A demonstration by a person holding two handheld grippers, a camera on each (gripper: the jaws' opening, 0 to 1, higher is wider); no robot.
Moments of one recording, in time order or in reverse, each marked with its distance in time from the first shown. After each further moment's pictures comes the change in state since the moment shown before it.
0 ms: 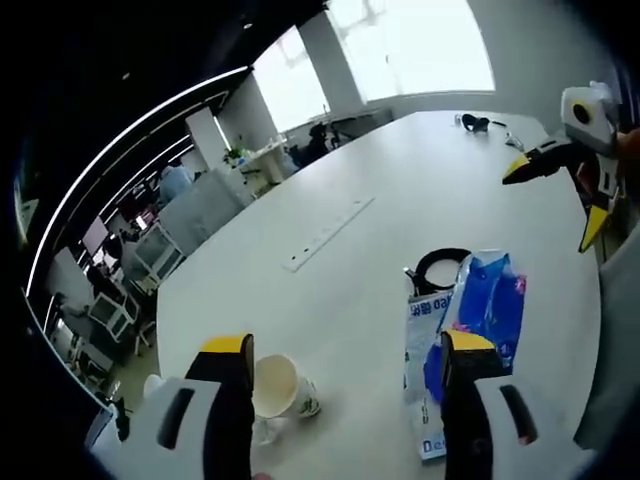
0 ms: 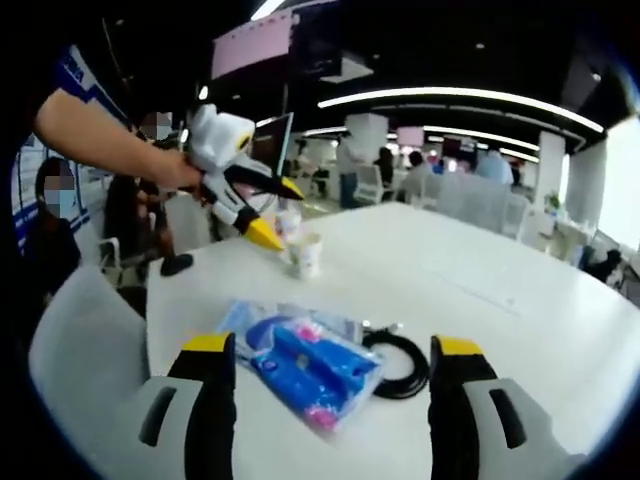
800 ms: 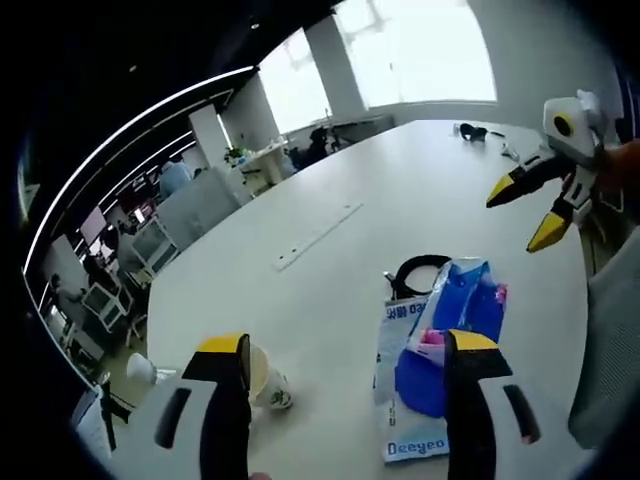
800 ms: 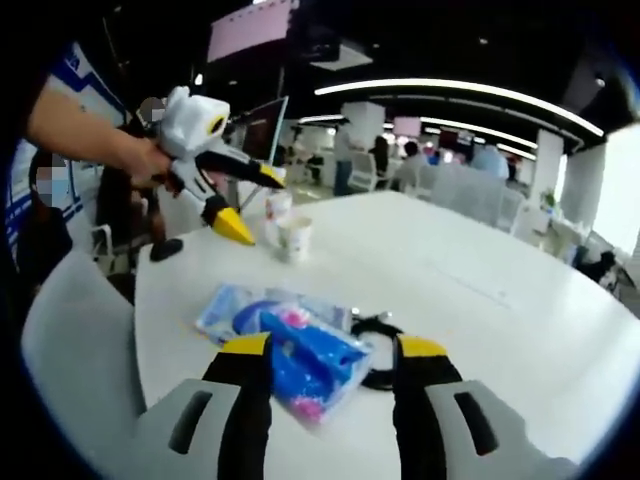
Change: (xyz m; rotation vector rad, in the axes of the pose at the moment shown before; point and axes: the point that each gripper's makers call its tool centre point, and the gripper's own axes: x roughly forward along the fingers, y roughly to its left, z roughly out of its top) left arm -0.010 -0.029 -0.004 -0.062 -0.018 -0.012; right arm 0.005 -0.010 -0.012 -0.013 0.057 -0.024
